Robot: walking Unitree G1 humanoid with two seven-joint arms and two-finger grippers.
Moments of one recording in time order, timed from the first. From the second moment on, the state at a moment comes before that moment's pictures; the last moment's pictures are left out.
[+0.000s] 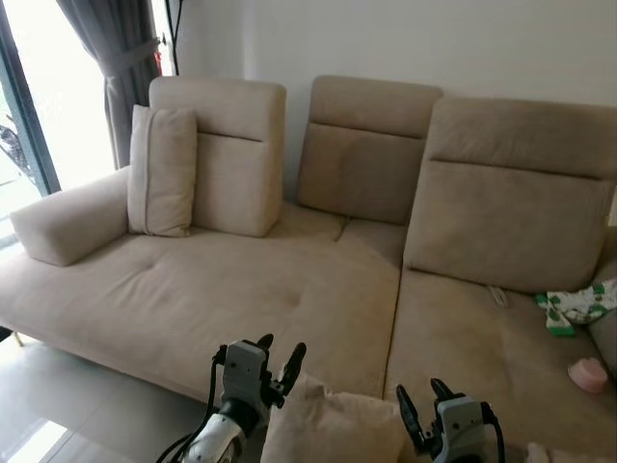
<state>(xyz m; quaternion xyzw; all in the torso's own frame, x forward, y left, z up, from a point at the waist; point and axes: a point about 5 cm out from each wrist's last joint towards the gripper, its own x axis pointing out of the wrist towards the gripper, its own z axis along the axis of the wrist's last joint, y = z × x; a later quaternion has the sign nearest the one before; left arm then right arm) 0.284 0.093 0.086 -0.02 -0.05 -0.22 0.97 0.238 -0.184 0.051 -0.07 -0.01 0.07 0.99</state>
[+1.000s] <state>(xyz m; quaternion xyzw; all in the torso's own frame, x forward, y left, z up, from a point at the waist) 0.279 0.083 0.100 0.15 -0.08 -0.30 0.94 0.289 -0.208 0.031 -0.17 0.15 0.22 0.95</state>
